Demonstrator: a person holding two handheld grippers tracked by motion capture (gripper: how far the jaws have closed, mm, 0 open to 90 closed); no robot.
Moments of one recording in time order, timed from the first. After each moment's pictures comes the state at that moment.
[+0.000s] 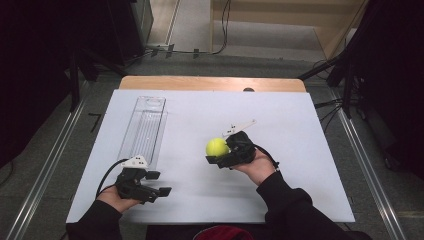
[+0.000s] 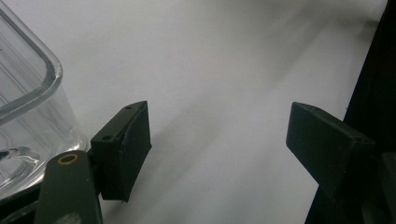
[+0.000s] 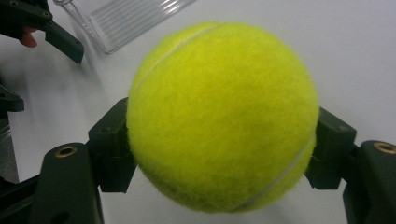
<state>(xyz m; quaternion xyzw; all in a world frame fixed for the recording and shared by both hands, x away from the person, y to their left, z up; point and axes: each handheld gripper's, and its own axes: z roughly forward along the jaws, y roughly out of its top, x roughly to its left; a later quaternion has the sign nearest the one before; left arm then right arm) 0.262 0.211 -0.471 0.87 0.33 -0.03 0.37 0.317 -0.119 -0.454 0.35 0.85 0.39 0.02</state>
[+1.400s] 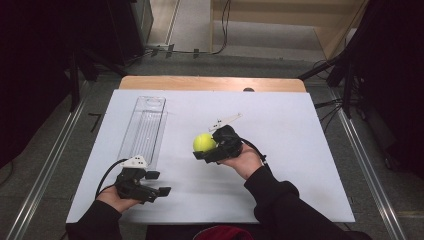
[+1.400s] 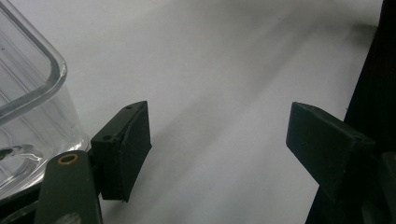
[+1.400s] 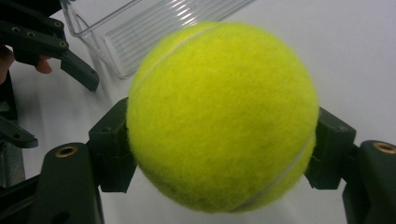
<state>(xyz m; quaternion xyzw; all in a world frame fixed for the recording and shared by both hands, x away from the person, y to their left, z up) 0.262 0.213 -0.472 0.86 0.33 -0.03 0.38 0.333 -0.086 -0.446 0.34 0.85 0.40 0.01</state>
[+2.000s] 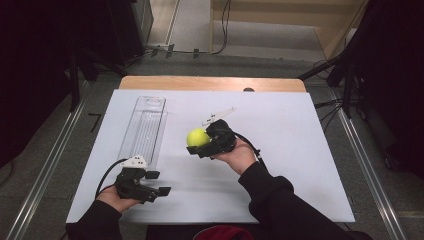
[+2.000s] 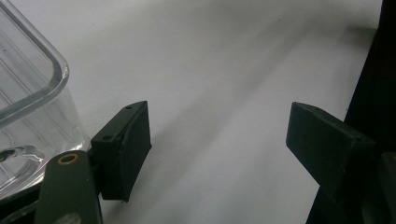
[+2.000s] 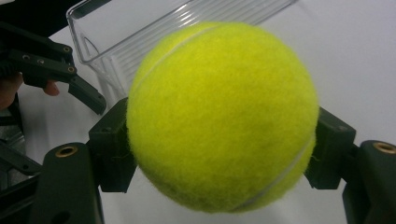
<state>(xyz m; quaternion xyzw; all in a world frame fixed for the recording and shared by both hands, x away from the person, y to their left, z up) 0.262 0.213 -0.471 0.87 0.33 -0.03 0.38 0.344 -0.071 -0.435 0.33 0.85 0.41 0.01</state>
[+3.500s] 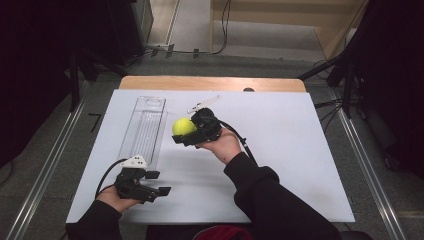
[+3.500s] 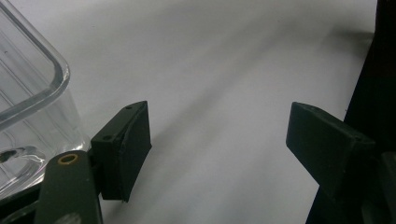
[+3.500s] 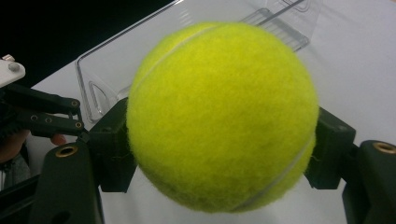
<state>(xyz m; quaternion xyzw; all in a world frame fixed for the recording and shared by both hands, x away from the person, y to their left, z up) 0.262 0.213 -0.471 0.86 0.33 -0.03 0.38 0.369 -0.036 -0.417 0.33 0.84 0.43 0.01</state>
